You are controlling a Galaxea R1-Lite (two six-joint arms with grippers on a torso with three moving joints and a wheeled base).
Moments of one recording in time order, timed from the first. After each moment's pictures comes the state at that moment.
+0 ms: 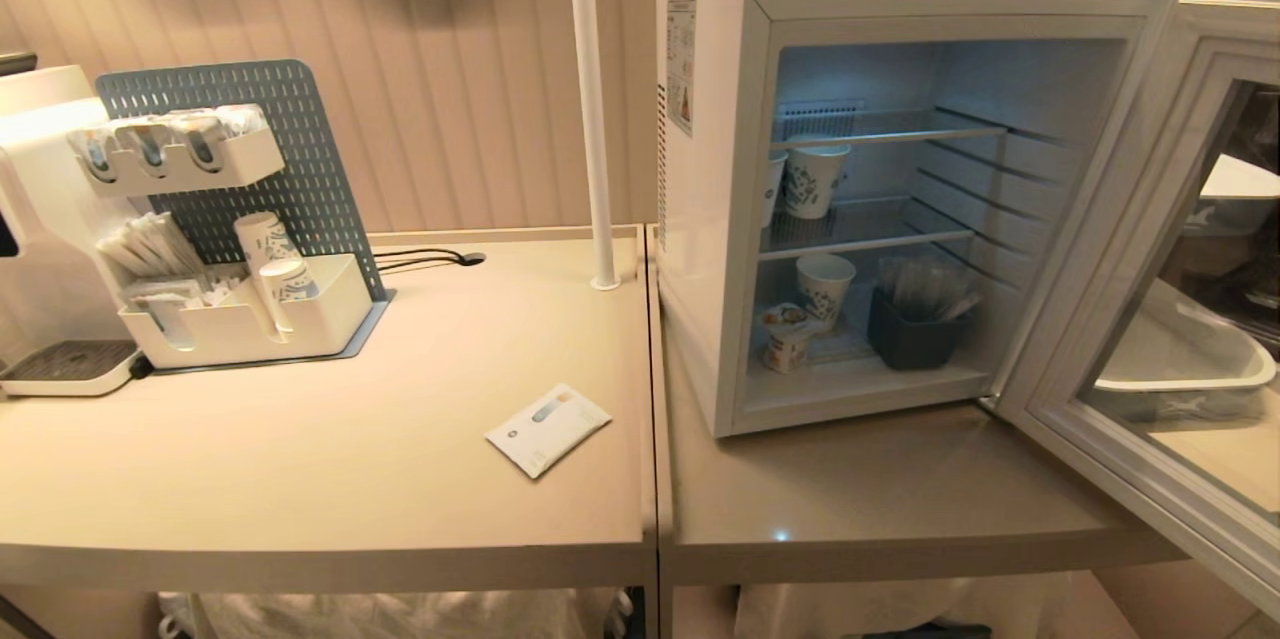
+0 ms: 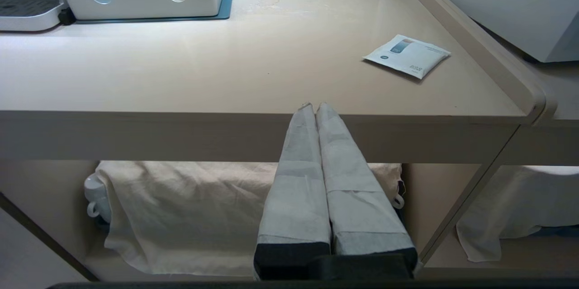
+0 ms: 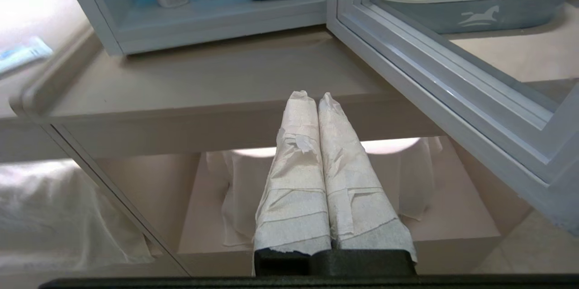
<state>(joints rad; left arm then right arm) 0.00 0.00 0.00 0.00 0.01 -0.03 0.01 0.00 -0.05 0.14 -0.02 0.01</state>
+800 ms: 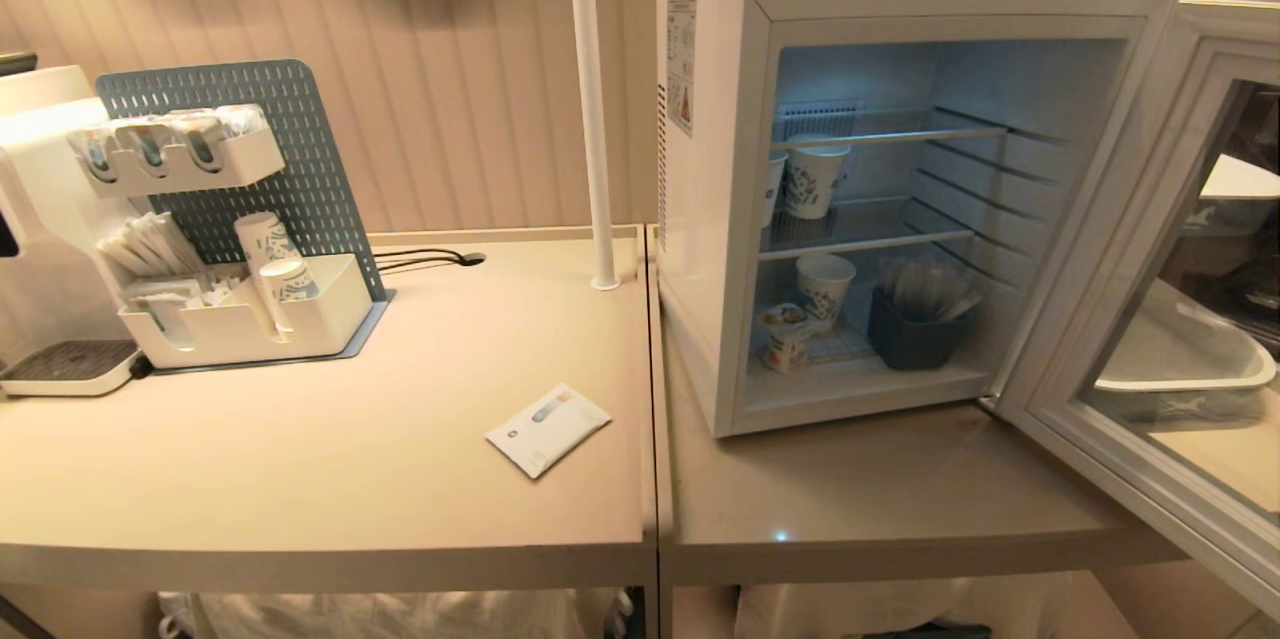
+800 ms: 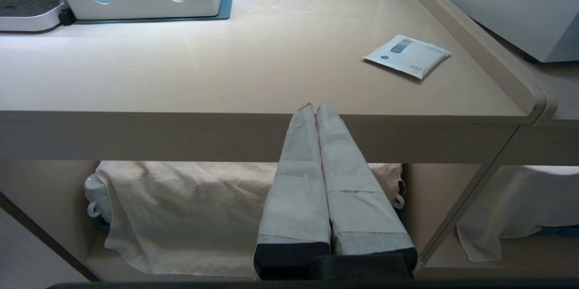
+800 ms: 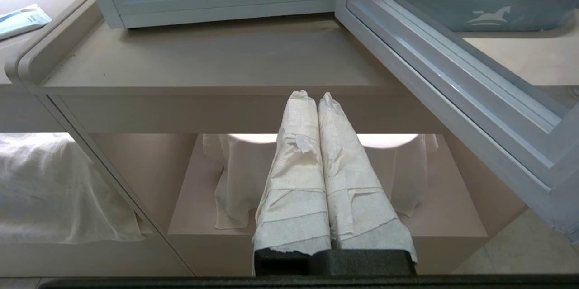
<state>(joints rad) 0.00 0.00 0.00 0.00 0.01 -0.03 0.01 0.00 -0.07 0.19 0.01 -0.04</state>
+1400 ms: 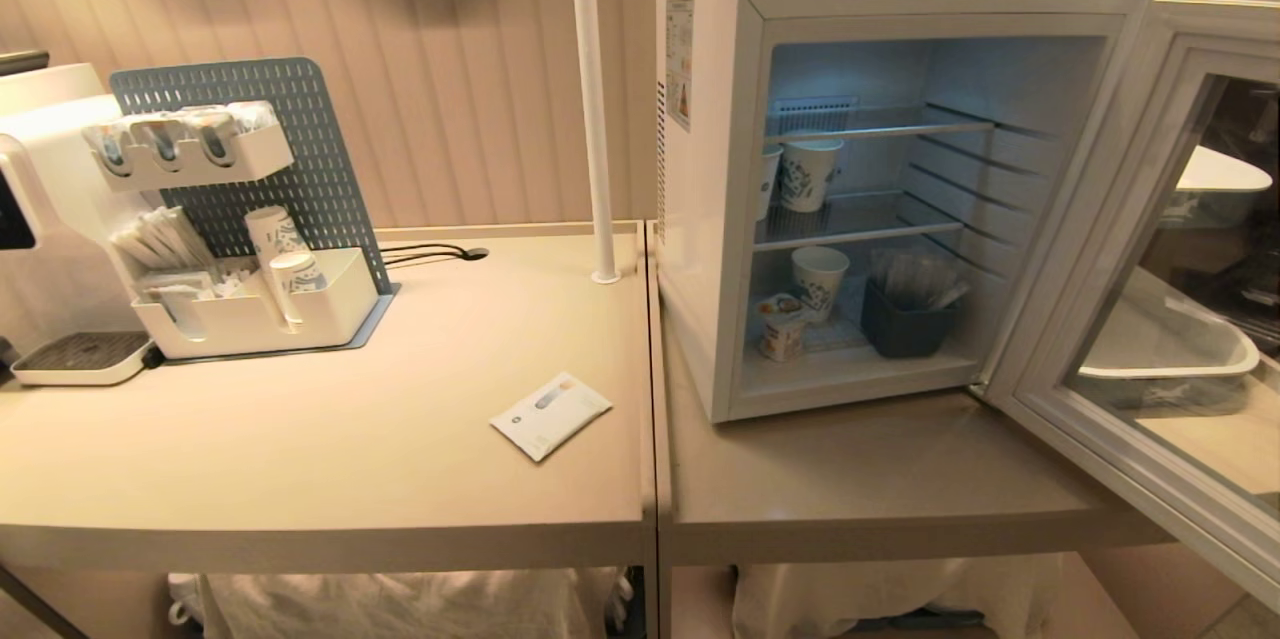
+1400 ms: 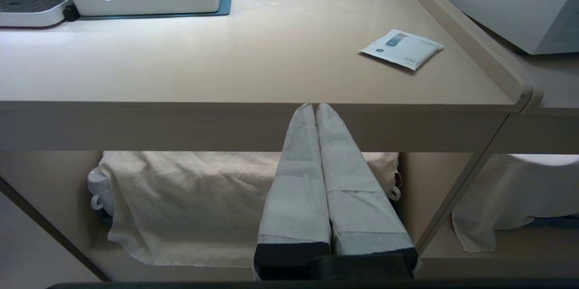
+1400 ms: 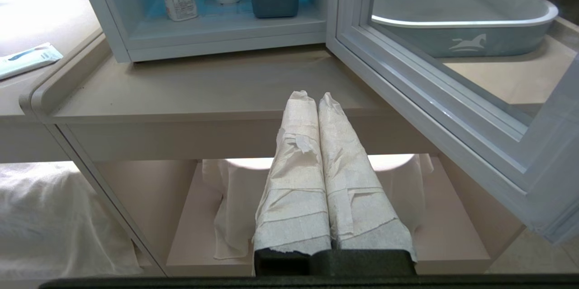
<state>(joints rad) 0.00 0.00 0.00 0.00 0.01 -0.03 0.01 0.00 0.00 0.02 0.00 -0.03</state>
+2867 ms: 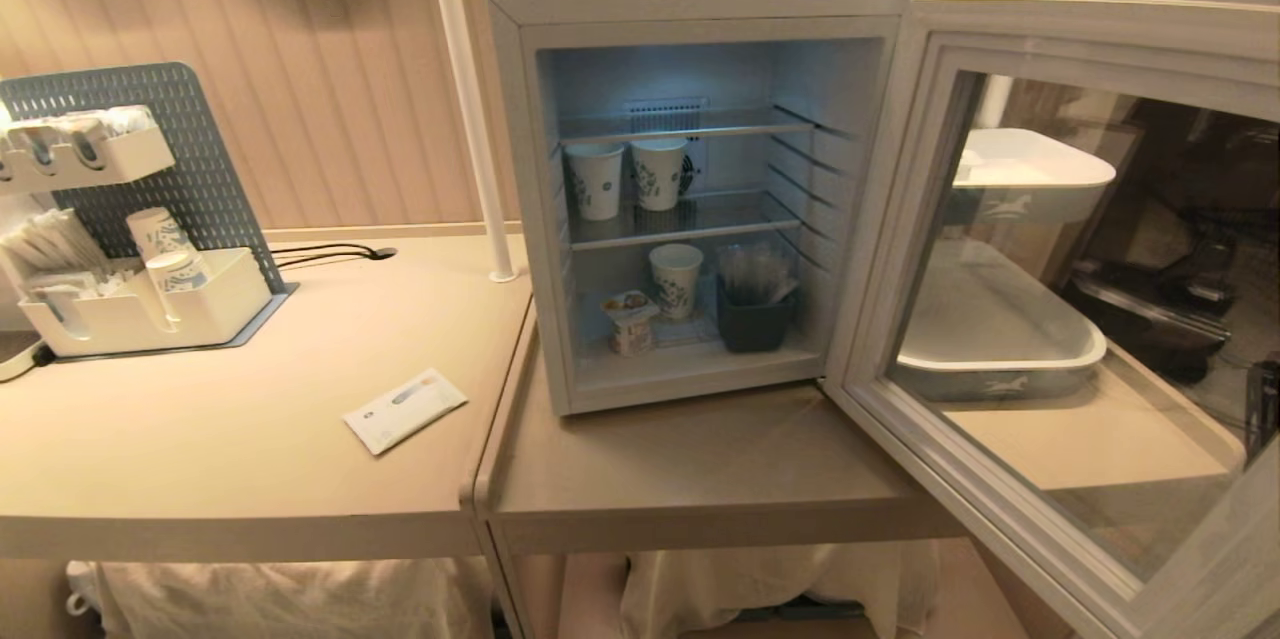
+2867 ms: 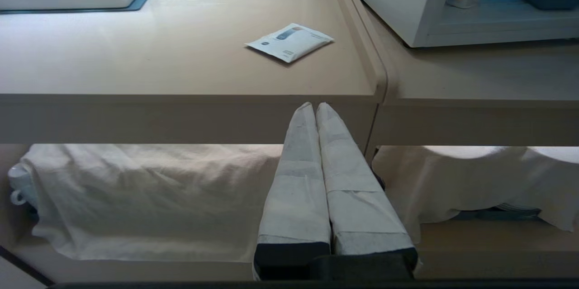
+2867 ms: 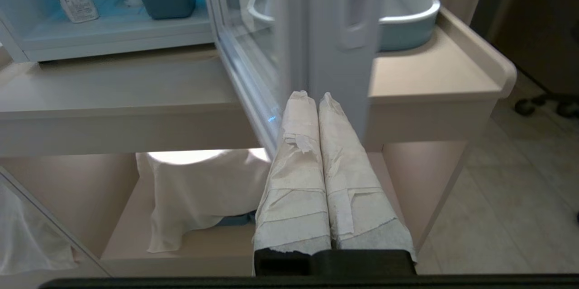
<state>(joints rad) 0.00 0.00 0.00 0.00 0.01 -0.03 0.01 0.00 0.00 0.02 0.00 -0.02</state>
